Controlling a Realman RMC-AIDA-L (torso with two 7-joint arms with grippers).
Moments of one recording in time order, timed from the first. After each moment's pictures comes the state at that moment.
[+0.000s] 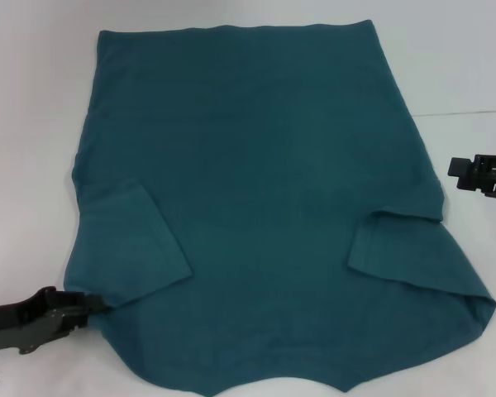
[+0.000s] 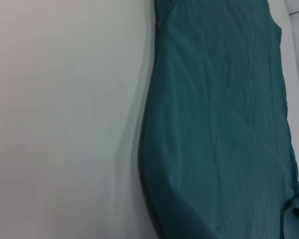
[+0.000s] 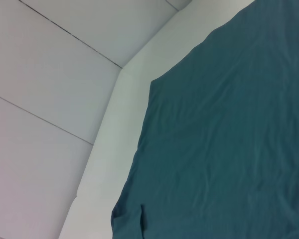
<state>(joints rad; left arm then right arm) -0.51 -2.07 0.40 0.62 2.38 1.43 -2.45 0.52 1.84 -0.52 -0.58 -2.00 -1.51 2.26</state>
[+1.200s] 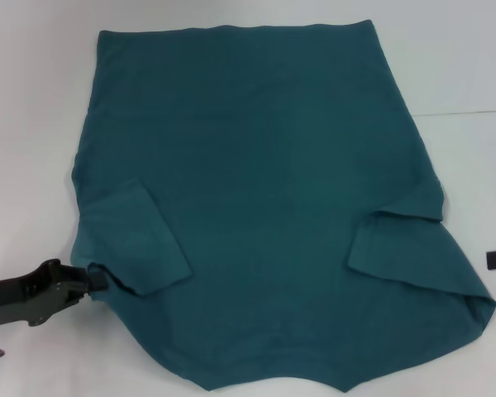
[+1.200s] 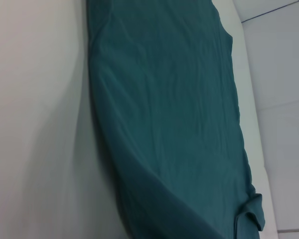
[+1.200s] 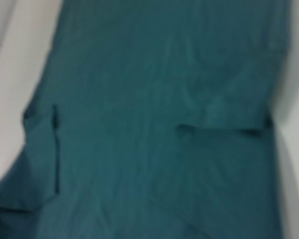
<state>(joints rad) -0.53 -2.06 0.39 0.62 2.29 1.49 -2.41 0.51 1.81 -0.54 -0.70 -2.36 -1.62 2.37</state>
